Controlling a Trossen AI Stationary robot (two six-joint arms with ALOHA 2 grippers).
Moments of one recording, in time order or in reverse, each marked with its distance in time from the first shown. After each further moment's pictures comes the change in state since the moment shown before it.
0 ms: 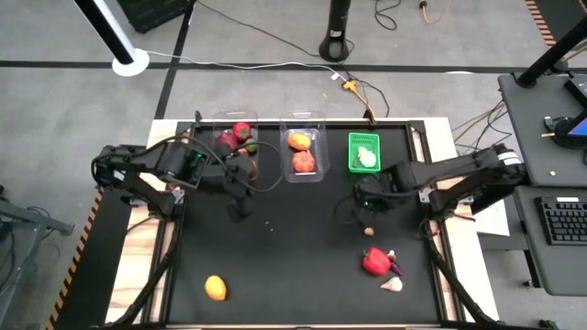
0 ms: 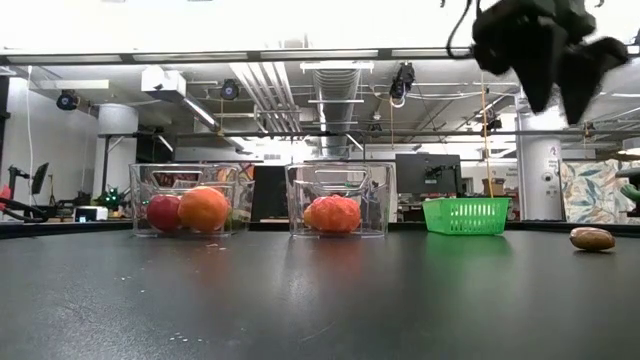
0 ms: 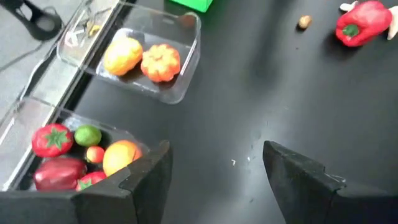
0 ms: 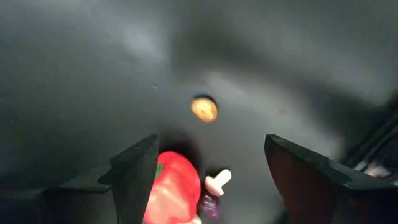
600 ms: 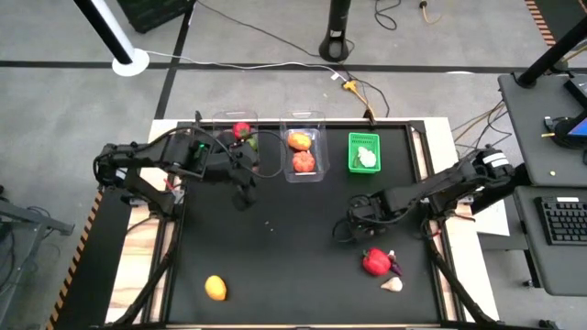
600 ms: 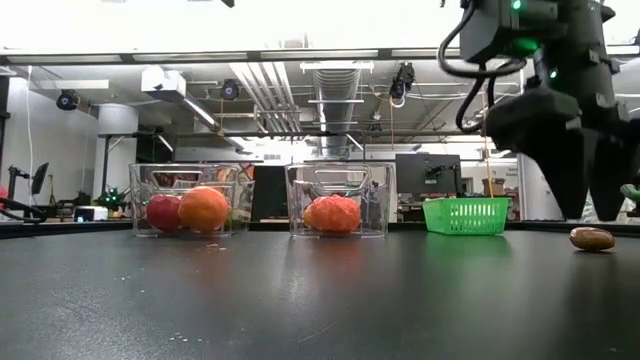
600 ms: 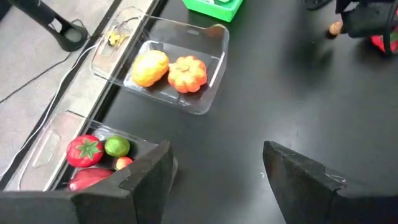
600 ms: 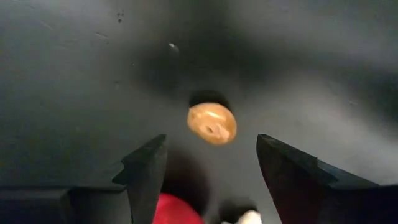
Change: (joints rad) left arm 0.081 0.002 0.000 0.021 -0.042 0.109; right arm 0.084 0.127 -0.304 0.404 -0.037 0.136
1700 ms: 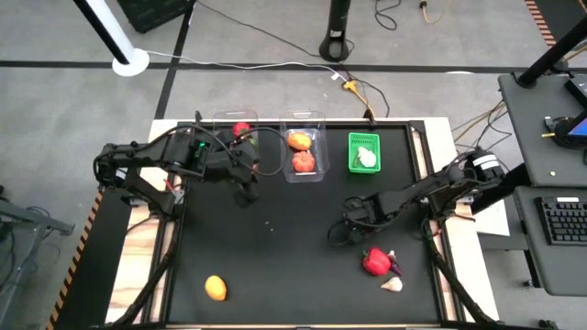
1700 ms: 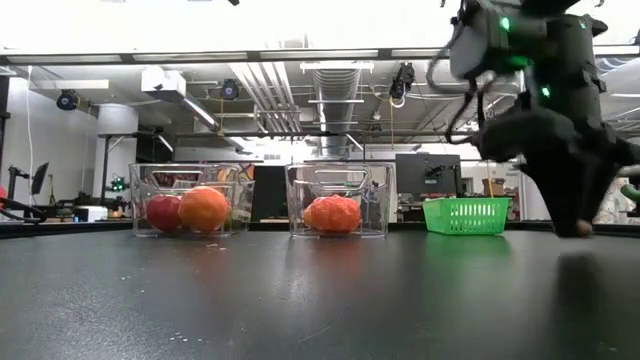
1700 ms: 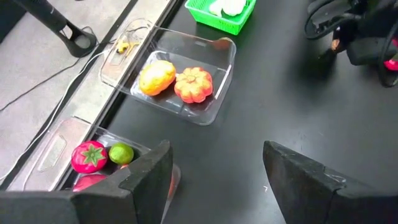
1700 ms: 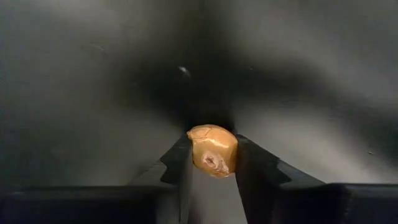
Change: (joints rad) left arm 0.004 0.000 0.000 0.032 -0.041 -0.012; right arm -0.010 0.071 -0.002 0.064 0.048 -0.124
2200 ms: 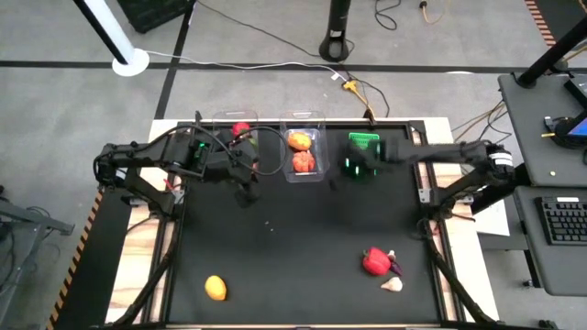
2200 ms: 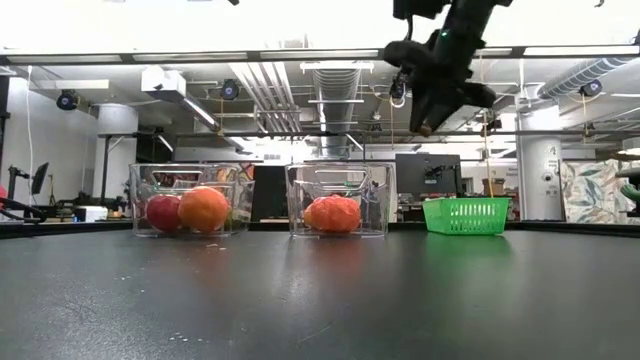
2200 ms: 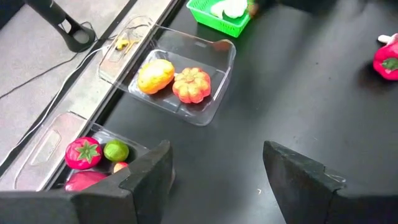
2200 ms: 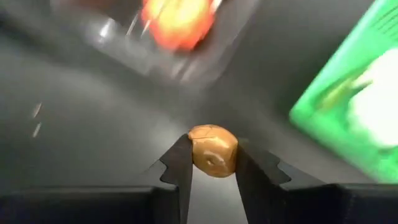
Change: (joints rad) left arm 0.000 0.000 0.000 0.004 0.000 -0.046; right arm -0.419 -0.112 0.372 -0.088 0.237 -0.472
